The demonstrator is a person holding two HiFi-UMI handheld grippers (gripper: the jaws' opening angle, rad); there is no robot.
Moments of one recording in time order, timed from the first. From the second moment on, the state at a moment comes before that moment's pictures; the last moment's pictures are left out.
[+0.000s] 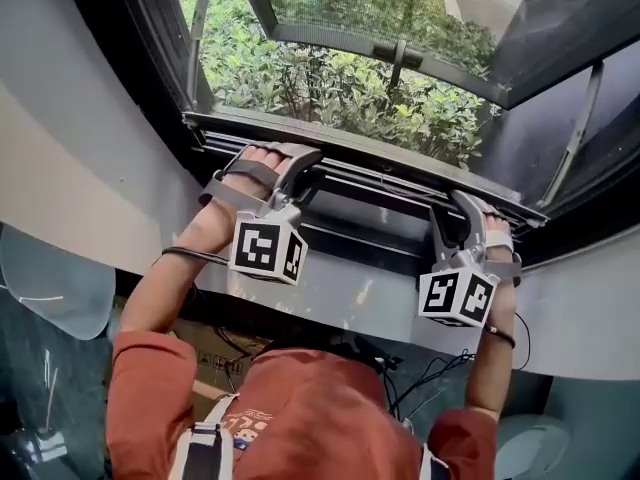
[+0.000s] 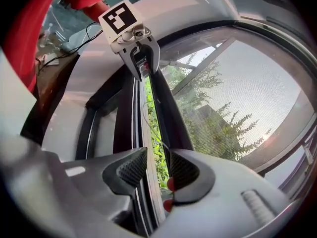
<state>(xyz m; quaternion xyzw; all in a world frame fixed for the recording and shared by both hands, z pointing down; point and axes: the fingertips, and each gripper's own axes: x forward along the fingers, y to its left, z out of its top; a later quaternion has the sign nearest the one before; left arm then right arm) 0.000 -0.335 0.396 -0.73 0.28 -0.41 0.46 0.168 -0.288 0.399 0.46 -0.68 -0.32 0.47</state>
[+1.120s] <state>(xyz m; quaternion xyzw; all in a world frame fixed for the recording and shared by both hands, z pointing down) 0.000 -0.336 0.445 -0.75 0.26 -0.44 0.43 0.167 -0.288 0.449 0.45 -0.70 -0.27 0.49</state>
